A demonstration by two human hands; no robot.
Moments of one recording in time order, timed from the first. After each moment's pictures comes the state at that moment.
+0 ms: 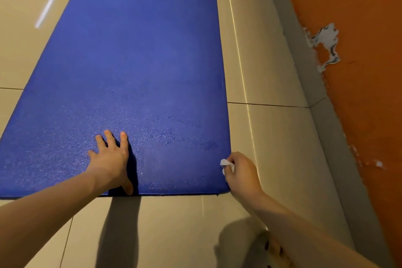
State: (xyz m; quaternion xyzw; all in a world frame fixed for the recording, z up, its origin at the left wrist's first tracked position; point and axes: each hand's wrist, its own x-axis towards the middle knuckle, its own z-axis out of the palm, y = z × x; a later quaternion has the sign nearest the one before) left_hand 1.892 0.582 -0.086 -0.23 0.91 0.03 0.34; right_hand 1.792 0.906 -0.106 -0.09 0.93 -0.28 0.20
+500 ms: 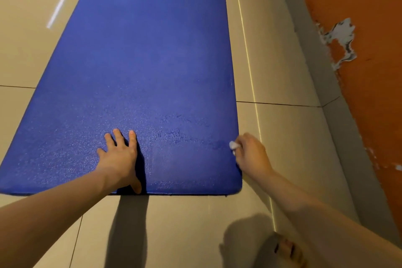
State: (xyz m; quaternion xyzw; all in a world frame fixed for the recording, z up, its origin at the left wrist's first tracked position) left_hand 1.892 0.581 -0.090 -0.23 0.91 0.02 0.34; right_hand 1.744 0.888 -0.101 -0.17 0.94 -0.23 0.17
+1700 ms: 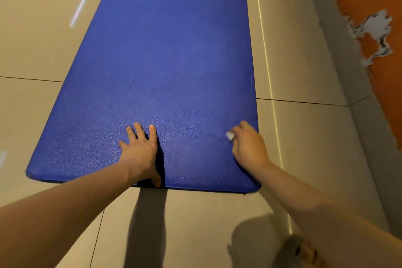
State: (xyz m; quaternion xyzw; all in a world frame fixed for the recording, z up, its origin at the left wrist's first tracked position) left_hand 1.893 0.579 -0.091 -0.23 0.91 0.03 0.34; right_hand 1.744 0.834 -0.121 -0.29 0.94 -0.19 0.08
